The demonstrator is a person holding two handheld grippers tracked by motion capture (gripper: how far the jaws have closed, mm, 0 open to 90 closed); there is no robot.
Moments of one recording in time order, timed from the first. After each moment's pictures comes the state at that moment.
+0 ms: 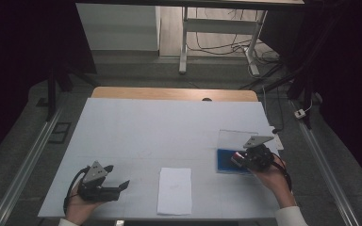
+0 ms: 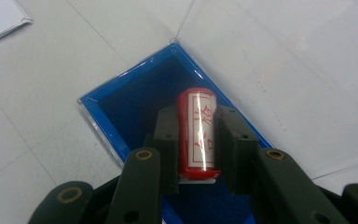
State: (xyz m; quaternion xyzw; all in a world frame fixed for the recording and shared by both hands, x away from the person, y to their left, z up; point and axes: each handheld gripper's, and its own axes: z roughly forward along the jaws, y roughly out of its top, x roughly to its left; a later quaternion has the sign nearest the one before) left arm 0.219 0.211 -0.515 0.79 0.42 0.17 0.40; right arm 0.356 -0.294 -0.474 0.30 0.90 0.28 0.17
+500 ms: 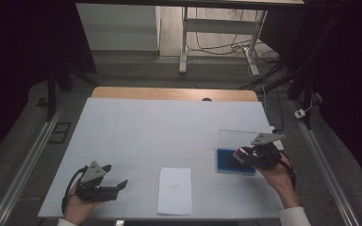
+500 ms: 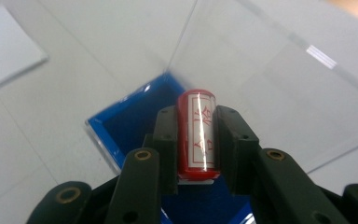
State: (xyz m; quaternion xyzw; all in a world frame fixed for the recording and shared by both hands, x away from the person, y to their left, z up) left arm 0.218 0.216 -0.515 0.79 0.43 0.17 0.40; right arm 0.353 -0.308 -0.456 0.30 0.87 0.33 0.18
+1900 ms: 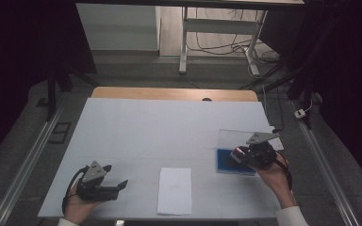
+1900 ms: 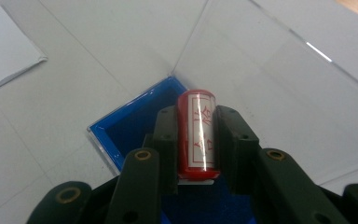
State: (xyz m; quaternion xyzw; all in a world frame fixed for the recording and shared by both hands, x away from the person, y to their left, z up) left arm 0.220 0.215 -0.517 0.79 0.43 0.17 0.40; right arm 0.355 -0.294 -0.457 0.30 0.88 0.32 0.18
